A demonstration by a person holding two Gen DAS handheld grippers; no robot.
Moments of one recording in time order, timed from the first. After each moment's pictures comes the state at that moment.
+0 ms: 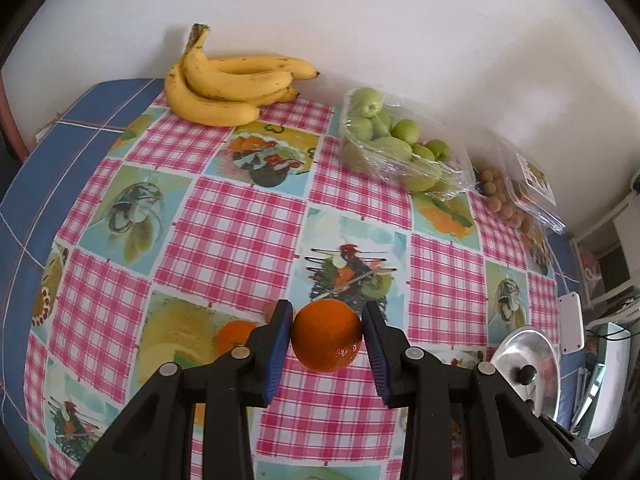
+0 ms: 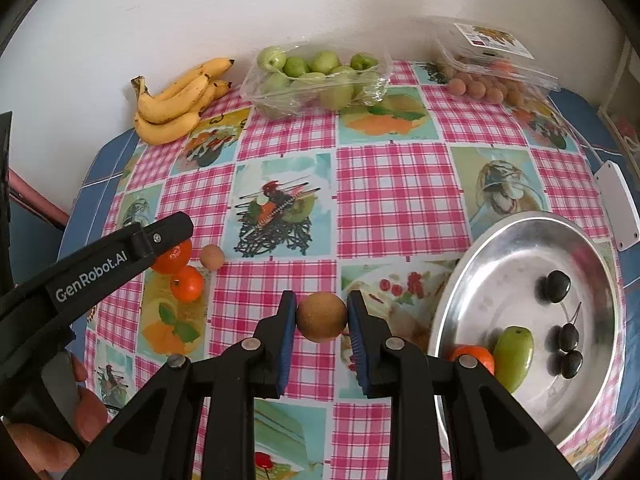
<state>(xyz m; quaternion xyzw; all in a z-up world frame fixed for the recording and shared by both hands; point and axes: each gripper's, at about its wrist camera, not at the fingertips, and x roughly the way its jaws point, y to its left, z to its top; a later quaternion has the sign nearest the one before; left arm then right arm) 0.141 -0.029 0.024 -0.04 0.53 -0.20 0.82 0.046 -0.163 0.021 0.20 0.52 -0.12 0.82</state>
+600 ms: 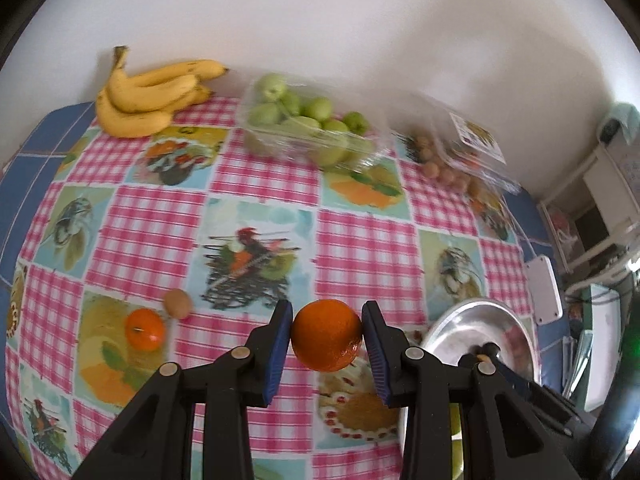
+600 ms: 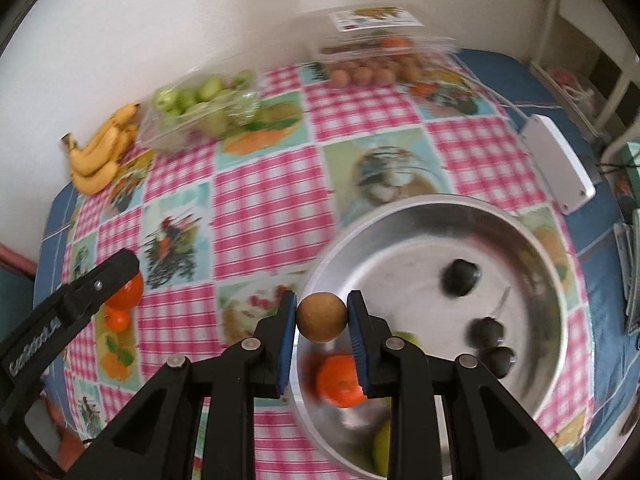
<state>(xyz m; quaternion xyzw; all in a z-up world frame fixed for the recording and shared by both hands) 0.100 -0.107 0.033 0.00 0.53 -0.26 0.81 0.002 -0.253 0.020 0.24 0.51 -0.22 0.79</state>
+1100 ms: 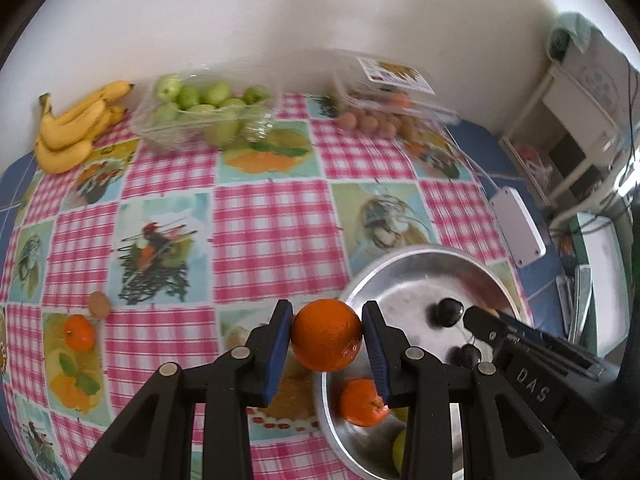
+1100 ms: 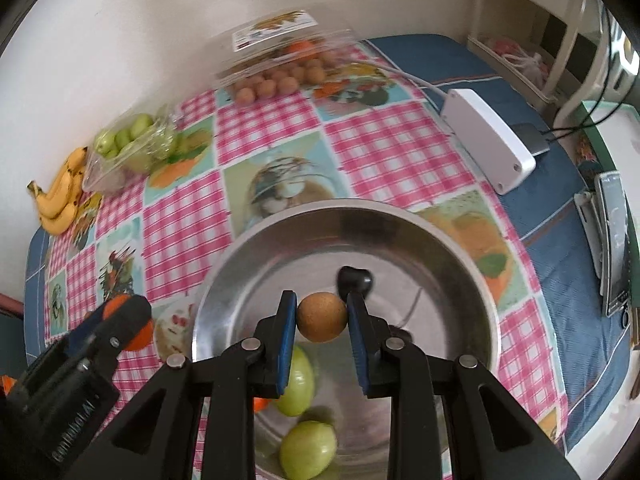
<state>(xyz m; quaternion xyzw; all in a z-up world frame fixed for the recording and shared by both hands) 0.047 -0.184 0.026 0.08 0.52 -0.33 0.78 -0.046 -0.316 0.018 0.28 0.50 -0.28 0.77</state>
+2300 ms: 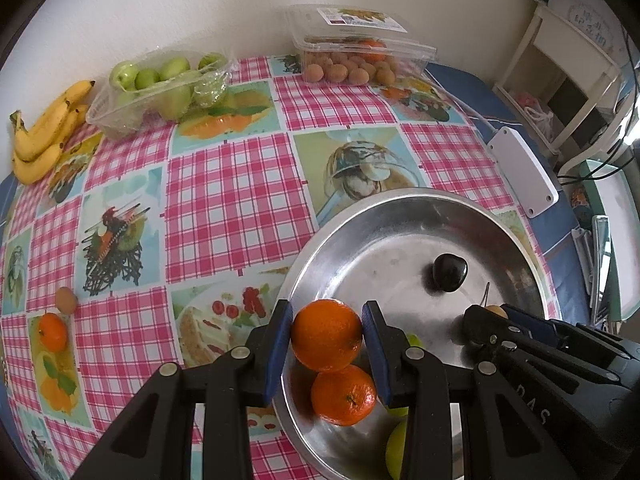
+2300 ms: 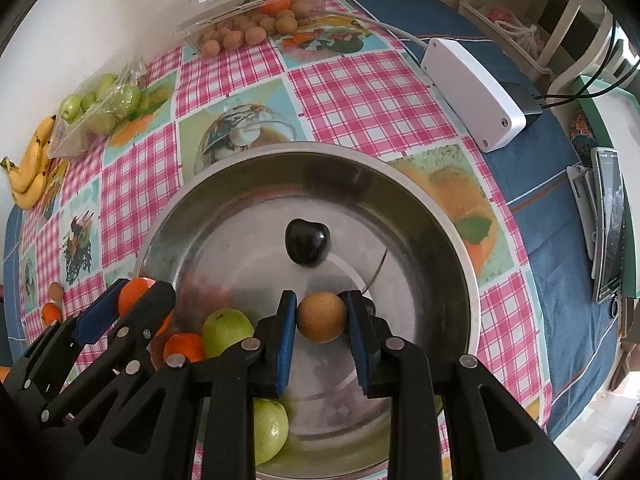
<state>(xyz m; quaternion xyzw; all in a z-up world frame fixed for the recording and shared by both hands) 0.026 -0.217 -0.010 0.15 0.54 -0.34 0.76 -0.056 -0.322 -0.013 0.27 0.57 -0.28 0.73</state>
